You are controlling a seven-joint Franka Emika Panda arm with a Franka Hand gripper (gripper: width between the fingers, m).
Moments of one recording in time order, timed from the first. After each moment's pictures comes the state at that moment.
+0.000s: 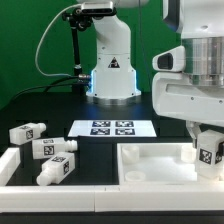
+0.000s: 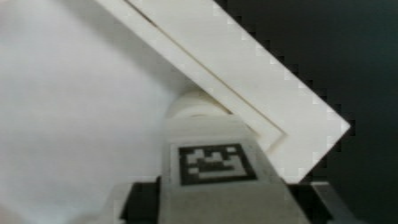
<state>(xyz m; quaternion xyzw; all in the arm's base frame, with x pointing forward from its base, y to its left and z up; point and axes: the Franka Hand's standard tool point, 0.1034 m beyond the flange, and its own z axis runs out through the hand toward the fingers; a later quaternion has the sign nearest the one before) 0.641 0.113 0.070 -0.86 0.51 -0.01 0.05</state>
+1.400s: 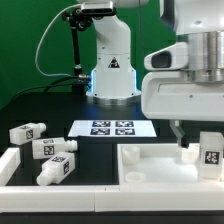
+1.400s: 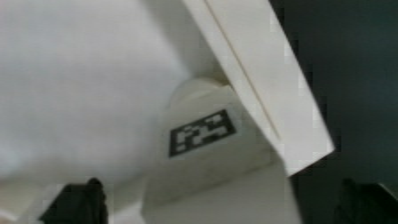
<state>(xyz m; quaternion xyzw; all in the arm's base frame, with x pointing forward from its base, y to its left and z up) 0.644 0.110 0.077 -0.97 0.22 -0.04 0.04</state>
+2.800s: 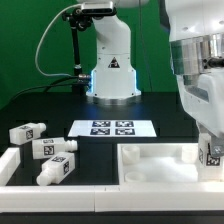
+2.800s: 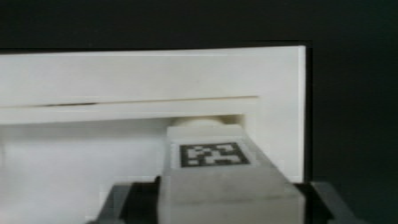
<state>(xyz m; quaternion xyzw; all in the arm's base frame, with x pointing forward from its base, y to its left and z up) 0.640 0.112 0.071 -0.69 0.72 0.01 0.10</state>
